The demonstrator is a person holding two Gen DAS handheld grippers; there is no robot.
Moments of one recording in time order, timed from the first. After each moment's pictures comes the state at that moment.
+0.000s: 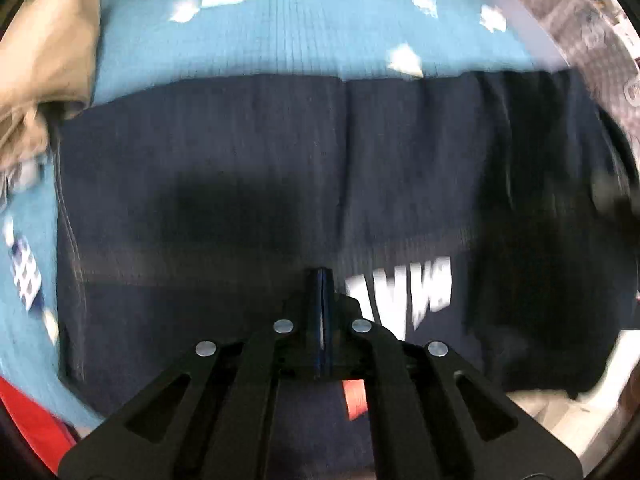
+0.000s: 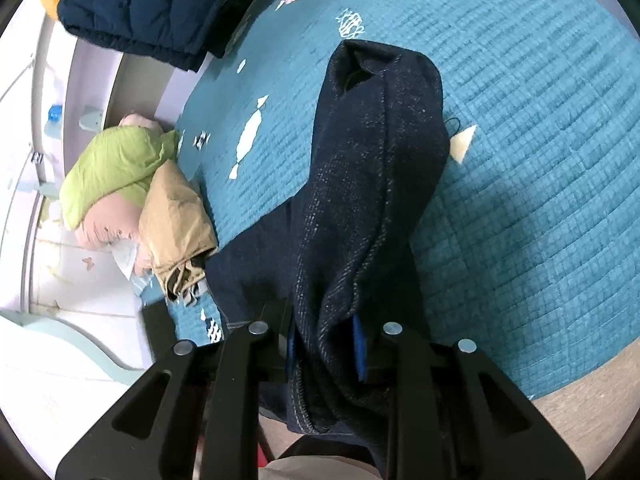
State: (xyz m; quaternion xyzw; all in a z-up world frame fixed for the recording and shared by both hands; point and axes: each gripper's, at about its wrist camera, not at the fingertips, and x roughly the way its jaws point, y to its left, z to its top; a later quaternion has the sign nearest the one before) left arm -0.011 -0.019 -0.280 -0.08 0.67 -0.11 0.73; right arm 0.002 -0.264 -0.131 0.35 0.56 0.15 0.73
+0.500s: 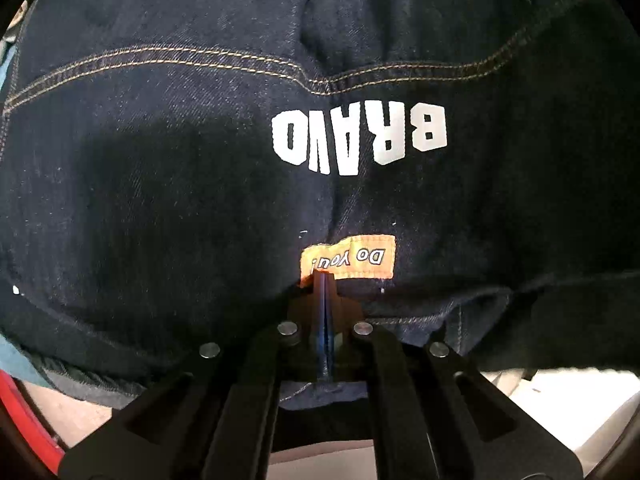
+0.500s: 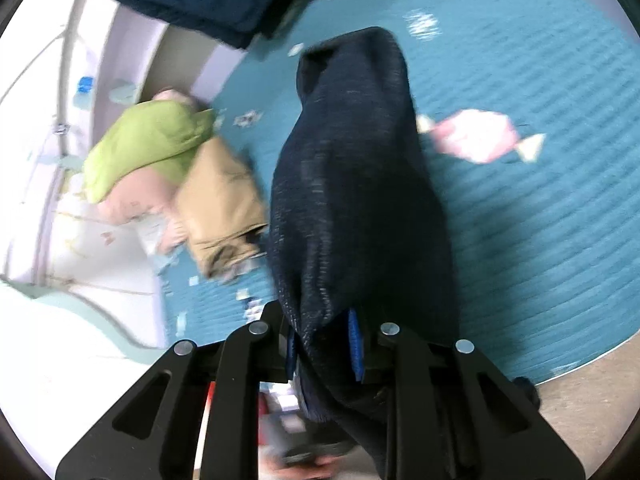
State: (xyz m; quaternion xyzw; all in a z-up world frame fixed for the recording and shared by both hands) left arm -0.065 -0.018 -0.308 -0.13 0.68 -0.15 0.70; right arm 0.007 -0.184 -0.059 0.35 0.56 0.22 0.72
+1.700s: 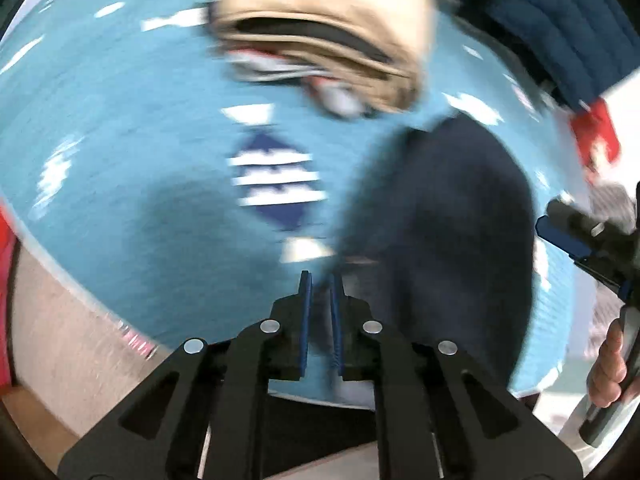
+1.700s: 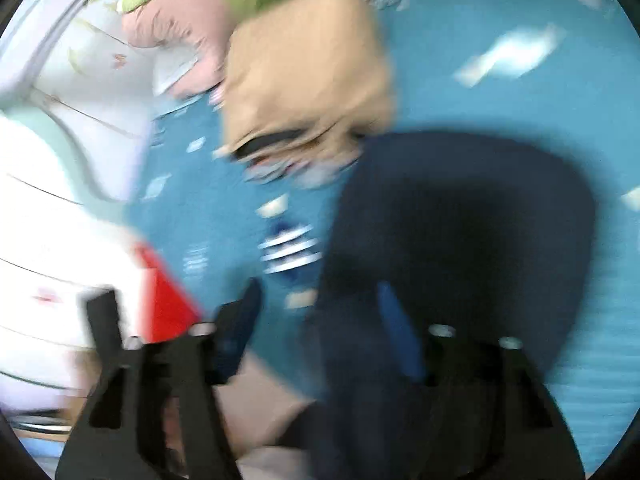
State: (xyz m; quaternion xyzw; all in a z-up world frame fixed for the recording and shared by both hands) left arm -0.121 0.237 -0.192 -0.26 0.56 0.06 0.79; right arm 0.042 0.019 -0.084 0.05 0.59 0.32 0.74
